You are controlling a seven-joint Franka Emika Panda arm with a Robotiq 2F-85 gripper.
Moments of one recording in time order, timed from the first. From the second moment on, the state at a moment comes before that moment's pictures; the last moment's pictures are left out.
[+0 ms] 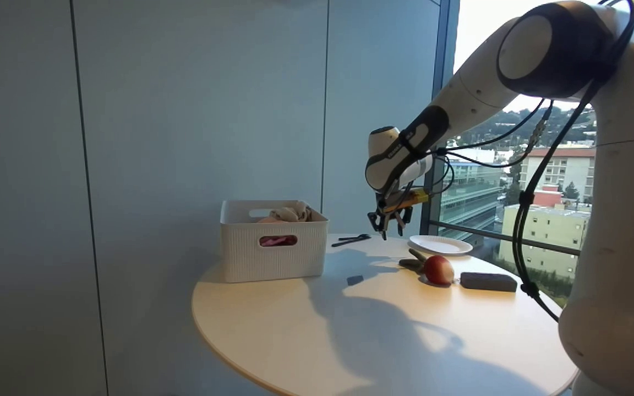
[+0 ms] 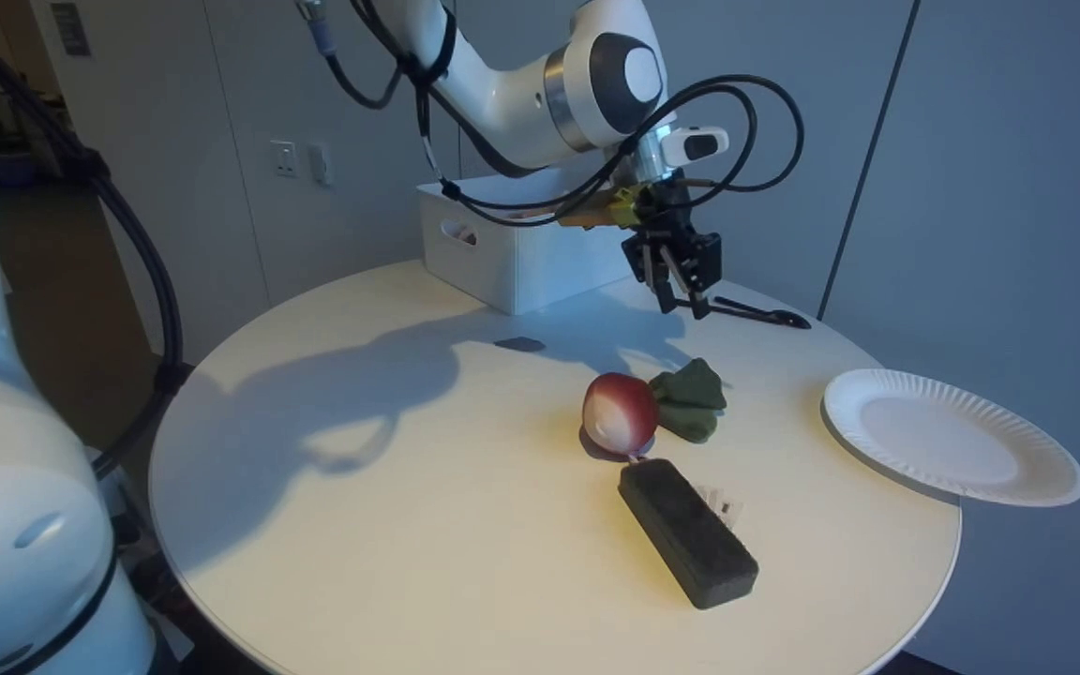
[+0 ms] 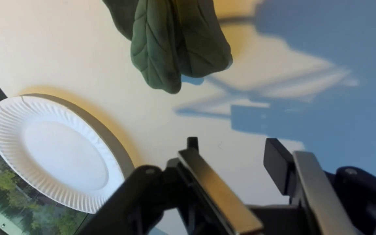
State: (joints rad) arm -0.23 0.09 -0.21 -2.04 -0.44 2.34 0.43
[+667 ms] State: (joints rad) arm -0.23 0.18 -0.22 -1.99 -0.39 2.37 0.43
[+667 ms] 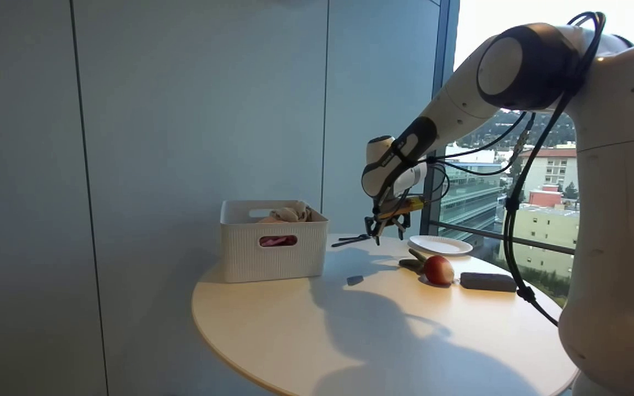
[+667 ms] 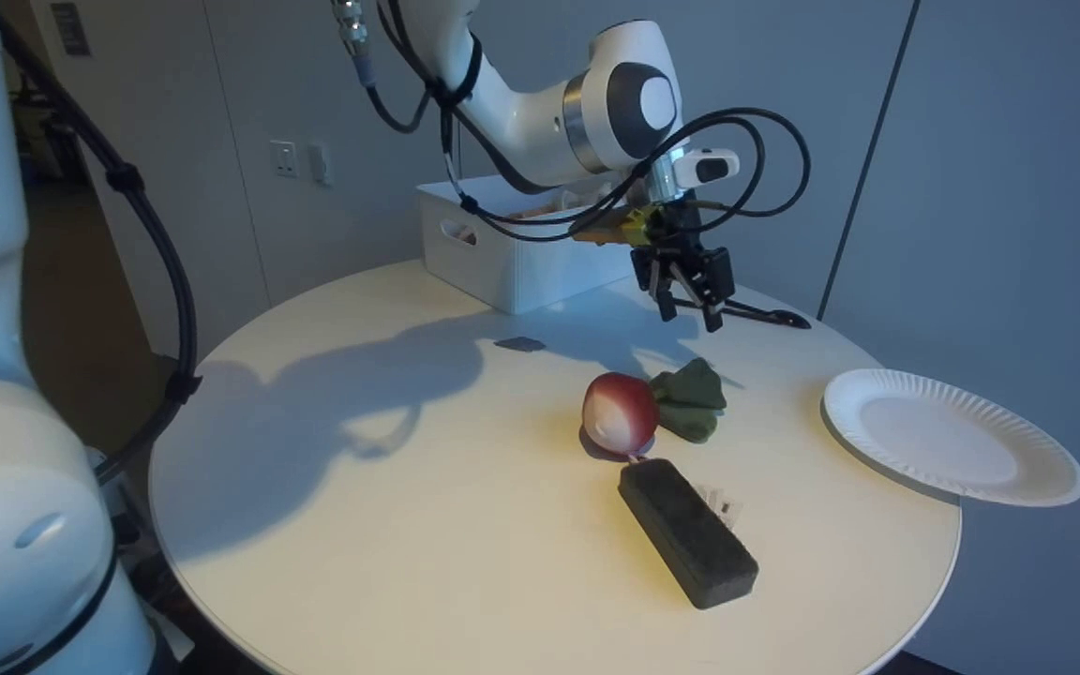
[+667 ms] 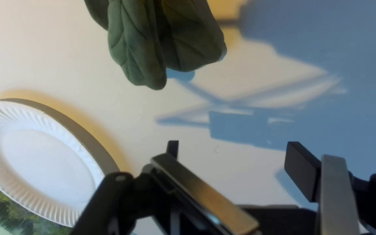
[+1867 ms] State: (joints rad) arm -0.20 0.44 -0.25 -1.89 -0.10 2.85 0.18
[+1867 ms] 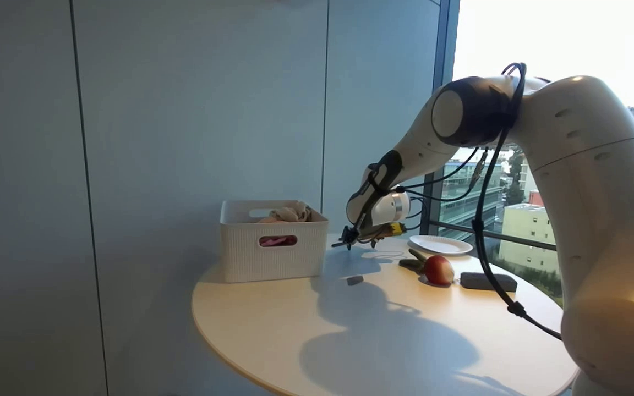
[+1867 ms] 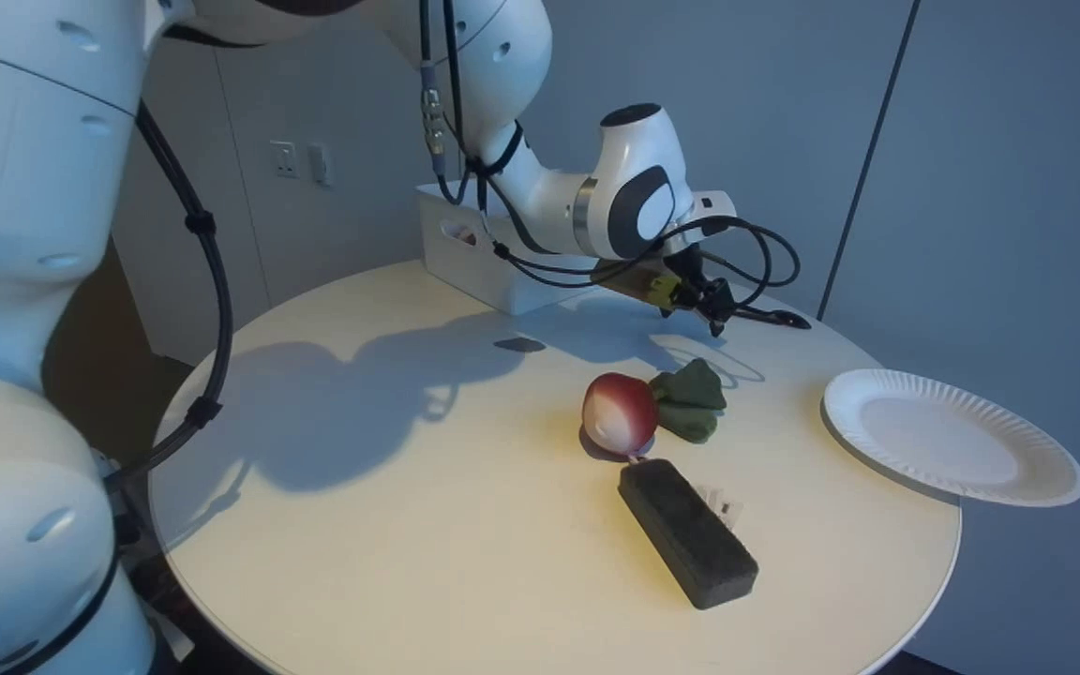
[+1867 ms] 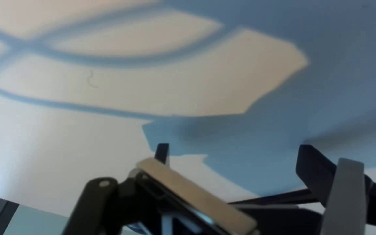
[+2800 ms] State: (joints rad) arm 0.14 0.20 -0.63 -1.88 -0.51 2.24 0.62
